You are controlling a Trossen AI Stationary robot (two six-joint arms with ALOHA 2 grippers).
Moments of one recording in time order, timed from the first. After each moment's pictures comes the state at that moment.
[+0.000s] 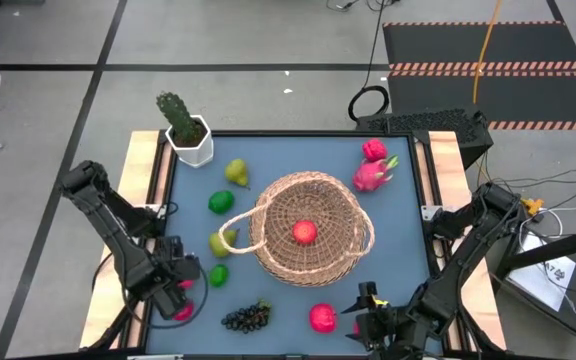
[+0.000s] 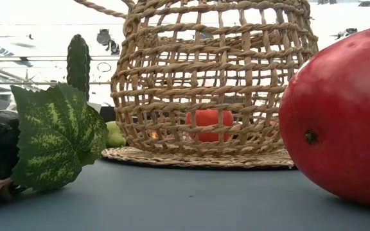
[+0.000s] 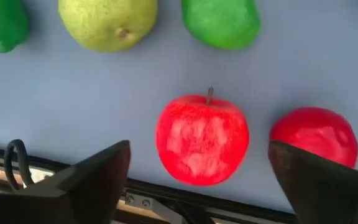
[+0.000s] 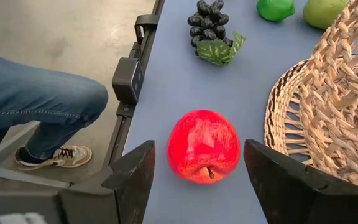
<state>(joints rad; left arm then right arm) -0.89 1.44 1.12 -1.34 -0.13 -1.03 0.94 1.66 1.23 -0.50 0.58 0.59</state>
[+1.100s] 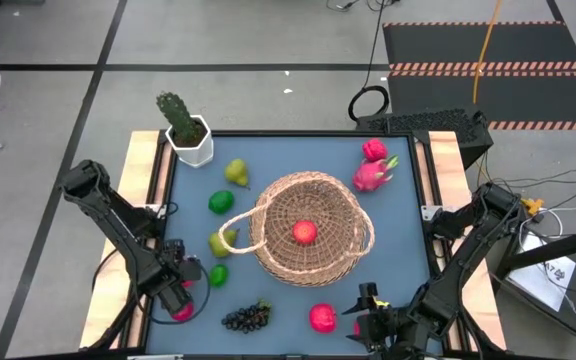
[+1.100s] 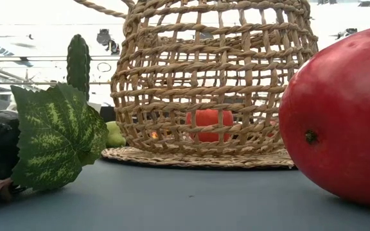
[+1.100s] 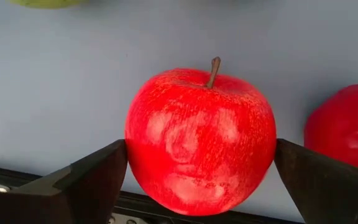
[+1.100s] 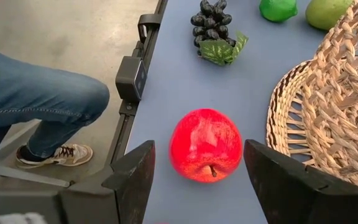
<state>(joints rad) -0.89 1.43 0.87 -1.10 -0.05 -0.98 0.95 1.66 1.23 -0.50 0.58 0.59</state>
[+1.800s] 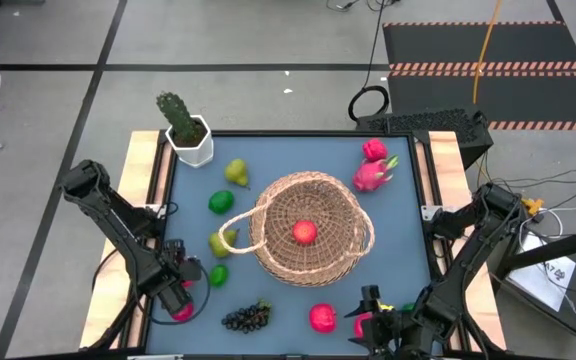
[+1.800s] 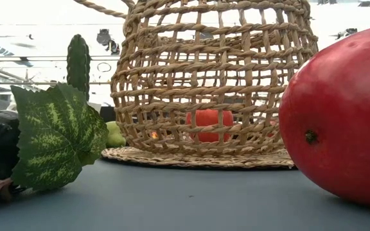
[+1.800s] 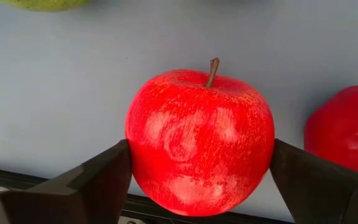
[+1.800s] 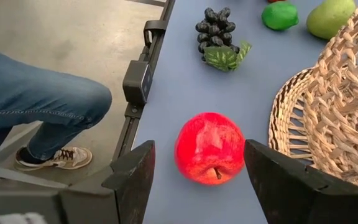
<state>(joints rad) -0.89 1.44 0.87 -1.10 -0.05 -0.97 0.97 1.66 1.23 -0.49 0.61 0.57</state>
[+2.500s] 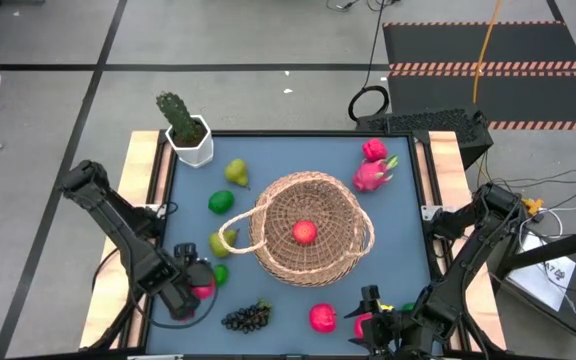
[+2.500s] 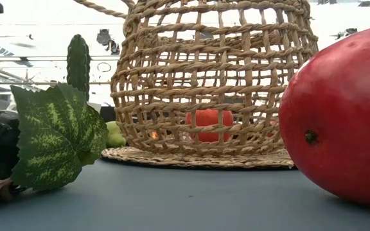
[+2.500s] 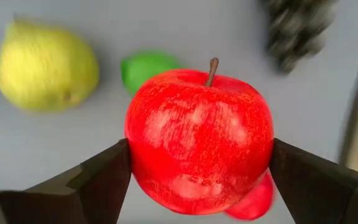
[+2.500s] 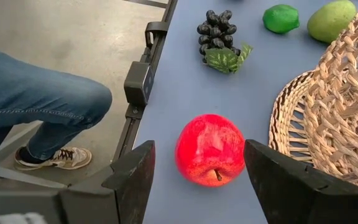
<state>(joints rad) -0.81 1.43 1.18 -1.13 -0.11 -0.89 0.97 1.66 1.23 -0.48 0.61 0.56</state>
